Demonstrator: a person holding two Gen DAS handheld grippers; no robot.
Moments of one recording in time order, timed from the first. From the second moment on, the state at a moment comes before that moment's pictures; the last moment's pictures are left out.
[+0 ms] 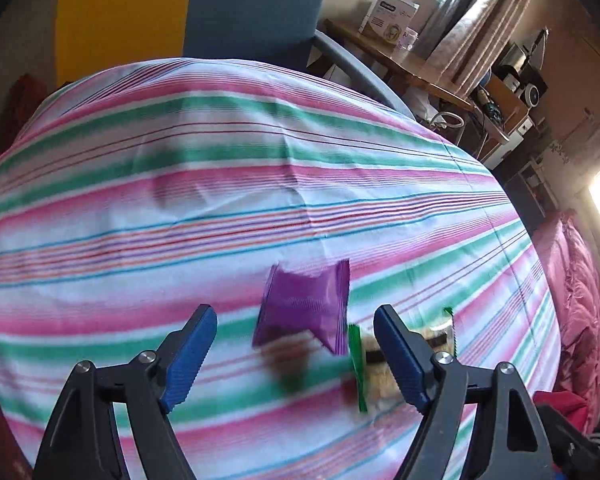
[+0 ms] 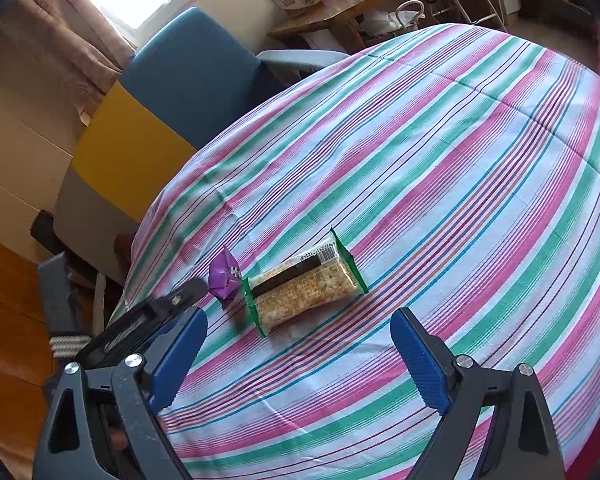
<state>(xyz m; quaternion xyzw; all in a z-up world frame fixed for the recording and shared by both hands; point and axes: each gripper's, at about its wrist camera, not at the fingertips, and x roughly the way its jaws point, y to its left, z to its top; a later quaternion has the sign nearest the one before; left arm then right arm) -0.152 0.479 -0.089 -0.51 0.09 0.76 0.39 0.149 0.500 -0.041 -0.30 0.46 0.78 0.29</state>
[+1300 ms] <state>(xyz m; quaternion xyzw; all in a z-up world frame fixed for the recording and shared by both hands) -0.005 0.342 -0.119 -0.44 0.19 0.78 0.39 0.109 0.479 -0.040 -0.38 0.36 0.79 0.30</state>
